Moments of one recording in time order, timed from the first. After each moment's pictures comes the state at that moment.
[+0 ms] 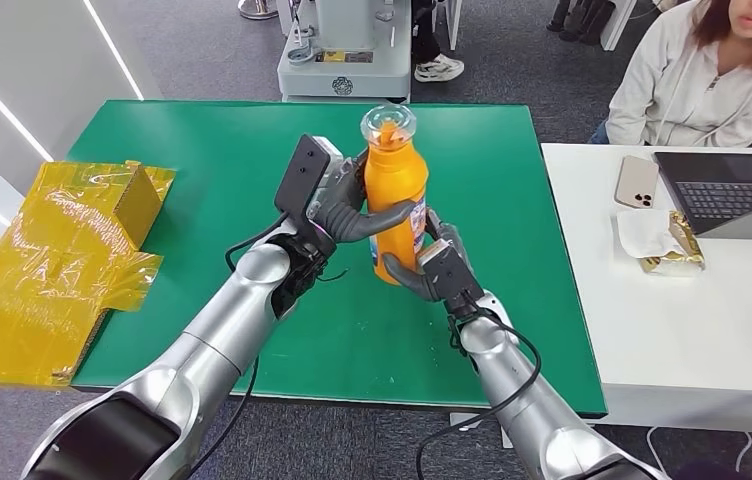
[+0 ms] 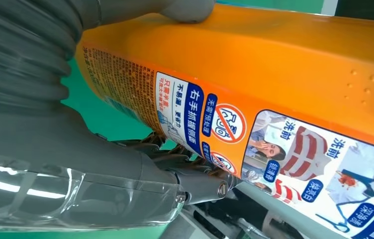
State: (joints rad) left arm -0.84 -0.26 -0.49 -0.53 0.20 -0.24 -0.36; right arm -0.63 0.15 0.38 -0.68 0.22 -0.12 -0.60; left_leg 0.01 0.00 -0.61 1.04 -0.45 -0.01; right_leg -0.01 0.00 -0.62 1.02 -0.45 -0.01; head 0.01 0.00
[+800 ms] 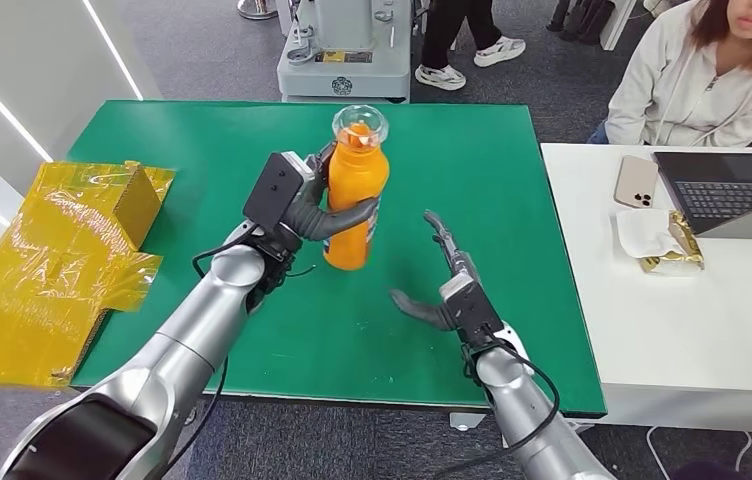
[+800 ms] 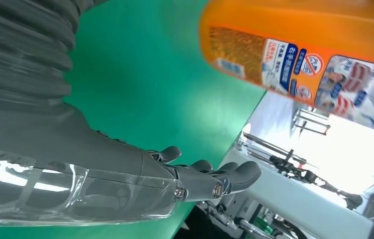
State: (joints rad) left arm -0.83 -0.16 -0.48 -0.57 0.03 -0.13 -0.52; right arm -0.45 0.10 0.37 -0.89 0.19 -0.05 -0.62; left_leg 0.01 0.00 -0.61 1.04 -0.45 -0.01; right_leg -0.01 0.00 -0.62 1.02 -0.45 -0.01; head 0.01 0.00
